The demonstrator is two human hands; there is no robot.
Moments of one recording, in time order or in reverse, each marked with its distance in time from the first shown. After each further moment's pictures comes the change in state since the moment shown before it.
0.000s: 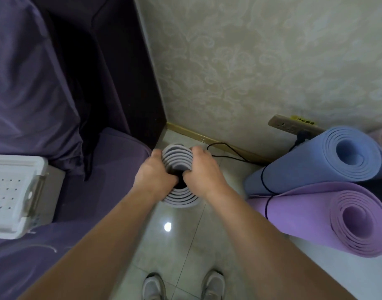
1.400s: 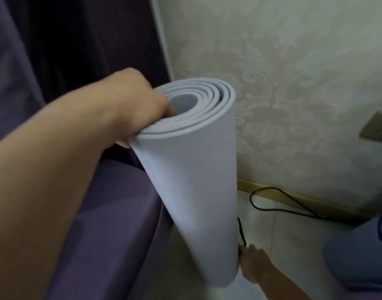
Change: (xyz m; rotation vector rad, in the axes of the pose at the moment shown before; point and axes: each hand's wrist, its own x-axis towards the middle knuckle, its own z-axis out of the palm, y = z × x) left_hand 0.100 0.006 -0.030 0.163 0.344 0.140; right_hand 0.233 0.352 0.328 -0.608 -0.346 0.041
